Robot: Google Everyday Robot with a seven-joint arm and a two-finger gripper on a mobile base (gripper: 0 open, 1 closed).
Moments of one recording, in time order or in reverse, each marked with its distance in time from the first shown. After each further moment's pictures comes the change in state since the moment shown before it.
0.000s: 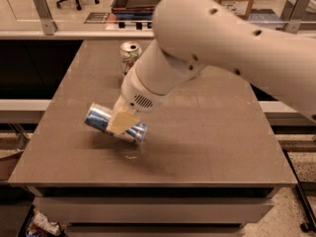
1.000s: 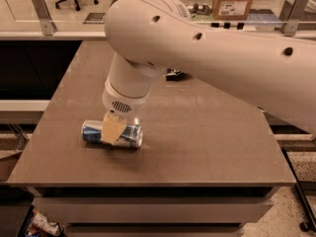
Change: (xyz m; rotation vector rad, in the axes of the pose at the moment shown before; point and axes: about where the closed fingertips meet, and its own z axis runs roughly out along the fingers) arm 0.002 0.010 0.031 -0.019 0.213 -0.006
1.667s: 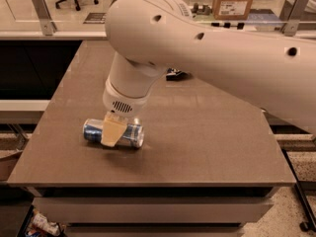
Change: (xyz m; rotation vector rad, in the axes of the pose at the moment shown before) arm -0.001 0.001 -0.003 0.006 -0.001 -0.004
